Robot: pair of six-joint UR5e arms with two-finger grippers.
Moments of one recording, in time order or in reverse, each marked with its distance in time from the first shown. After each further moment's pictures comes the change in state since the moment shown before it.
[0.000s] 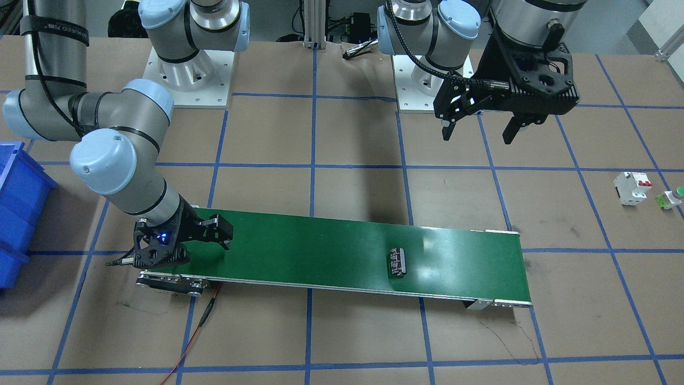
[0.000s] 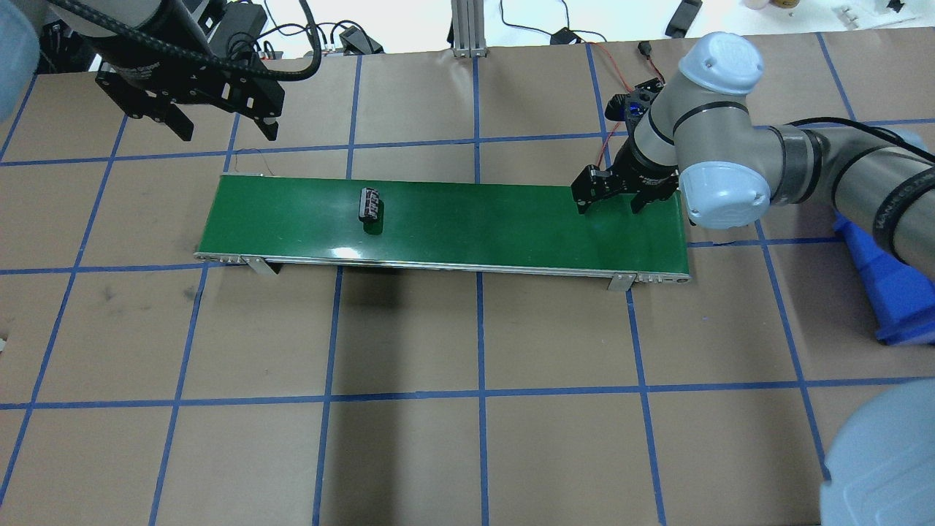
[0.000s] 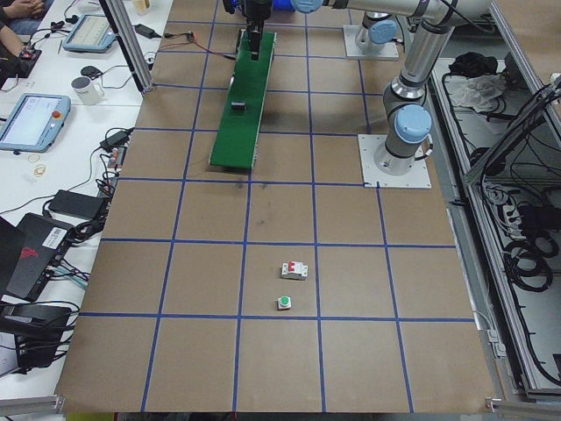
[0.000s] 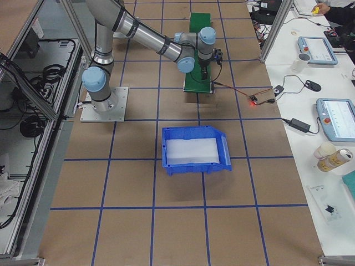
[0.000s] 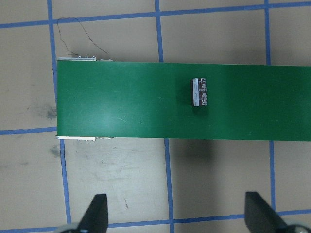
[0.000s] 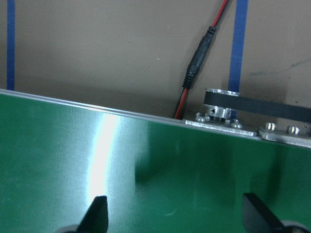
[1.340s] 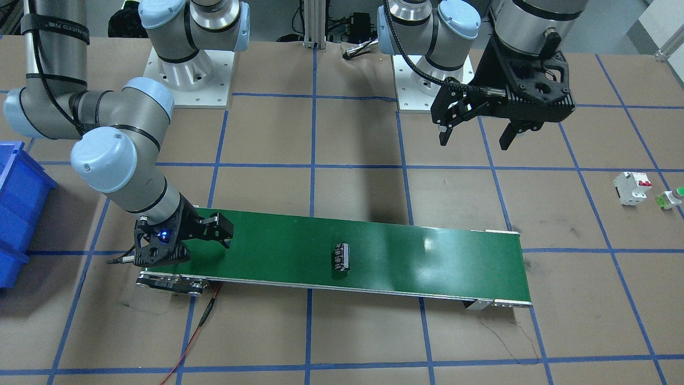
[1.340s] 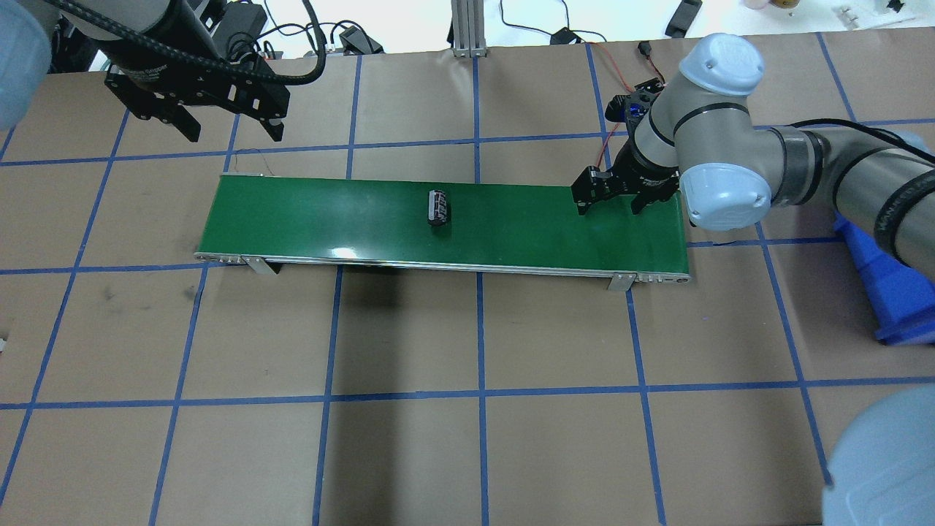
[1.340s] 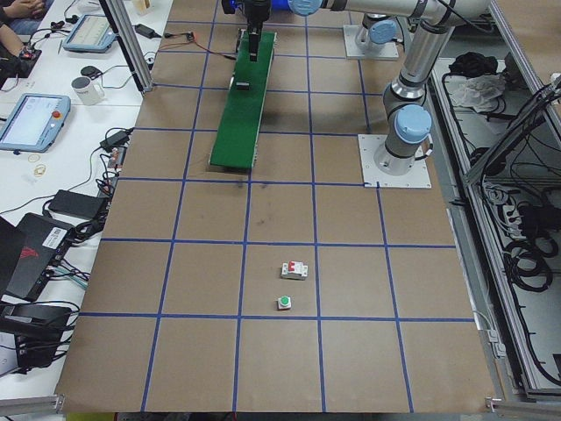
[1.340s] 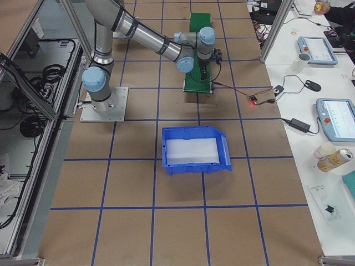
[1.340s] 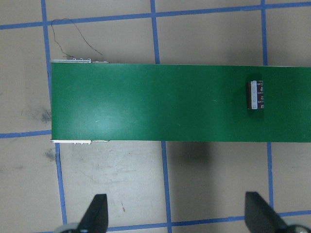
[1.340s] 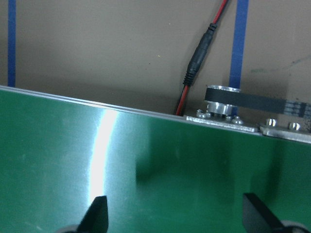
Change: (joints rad) left arm -0.001 -0.008 -0.008 0.016 -0.012 0.006; right arm 0.000 -0.006 0.007 0.000 0.001 -0.001
